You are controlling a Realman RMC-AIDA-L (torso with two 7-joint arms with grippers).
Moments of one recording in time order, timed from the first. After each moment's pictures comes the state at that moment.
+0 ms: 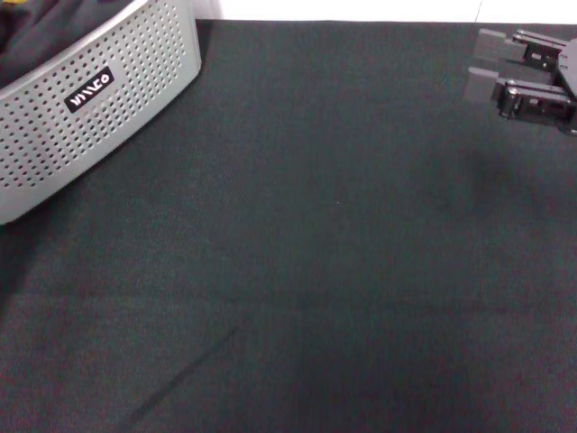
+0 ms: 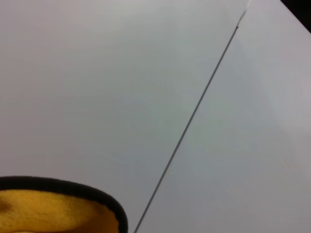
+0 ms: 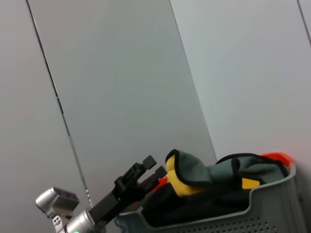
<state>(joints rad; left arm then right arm) -0.28 -2.09 1.03 0.42 0.55 1.47 -1.07 0.46 2.01 -0.96 -0.88 1.70 1.66 -1.53</state>
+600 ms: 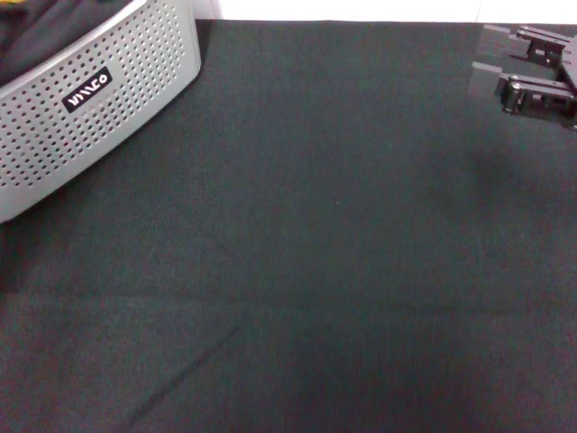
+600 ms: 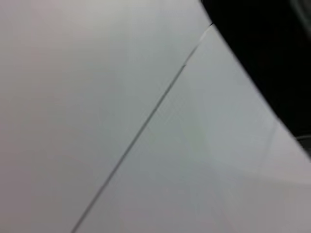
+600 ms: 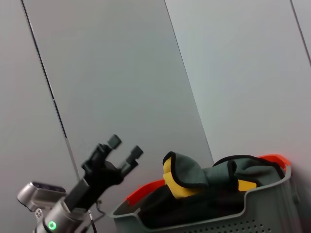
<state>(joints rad) -0.21 -2.09 1.06 0.58 0.56 1.60 -1.25 0.47 2.00 -0.95 -0.88 1.70 1.66 -1.53</state>
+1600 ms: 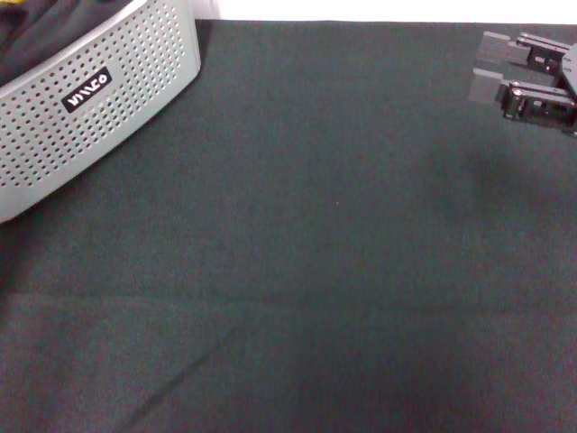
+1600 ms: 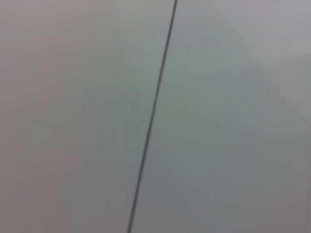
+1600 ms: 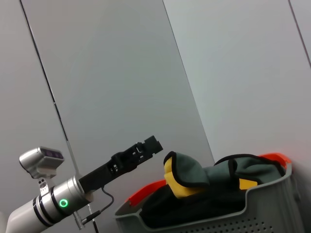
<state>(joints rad) 0.08 -2.10 1.37 1.36 0.71 0.80 -1.22 0.47 2.00 -0.95 -0.85 1.70 1.67 -1.54</state>
